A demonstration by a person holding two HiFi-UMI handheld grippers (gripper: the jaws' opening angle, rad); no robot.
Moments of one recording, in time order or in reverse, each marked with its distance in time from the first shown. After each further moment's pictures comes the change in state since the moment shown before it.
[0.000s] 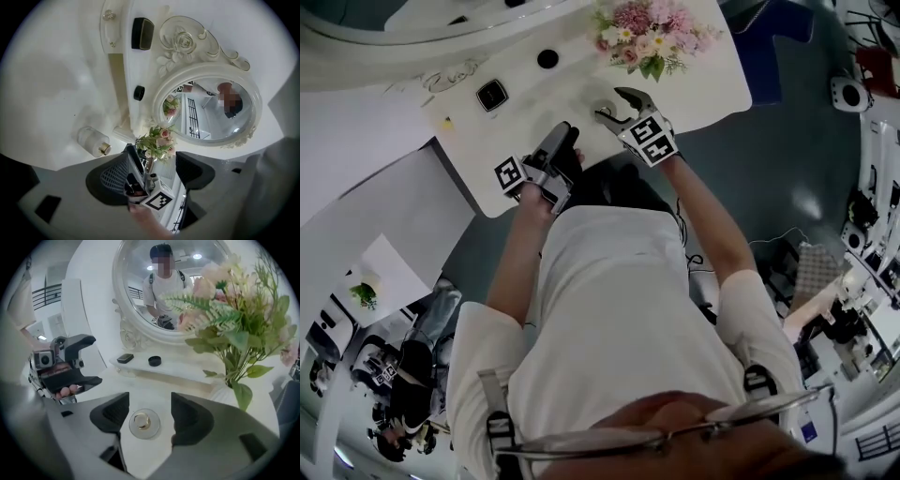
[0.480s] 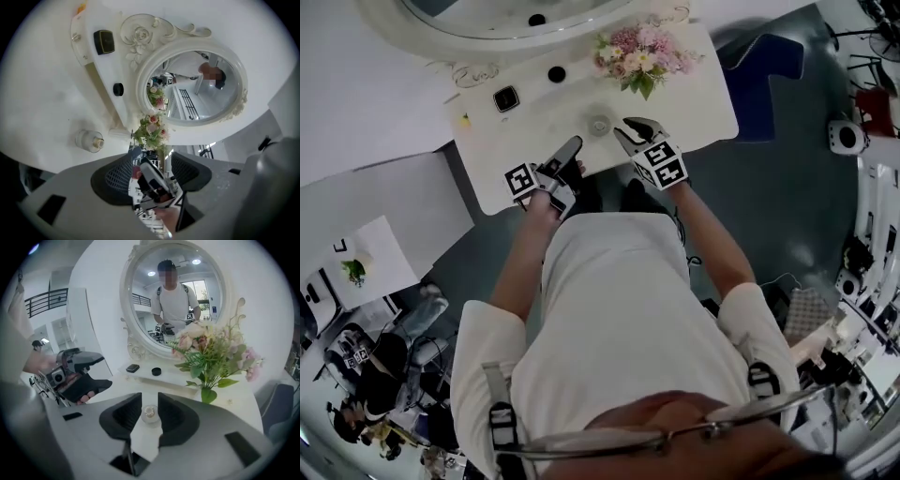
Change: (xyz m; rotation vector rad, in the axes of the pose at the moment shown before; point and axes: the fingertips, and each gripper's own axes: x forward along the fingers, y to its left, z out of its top) left arm 0.003 -0.034 -0.058 0.275 -0.017 0.032; right arm -0.098 0.008 0.020 -0.006 -0.056 0.009
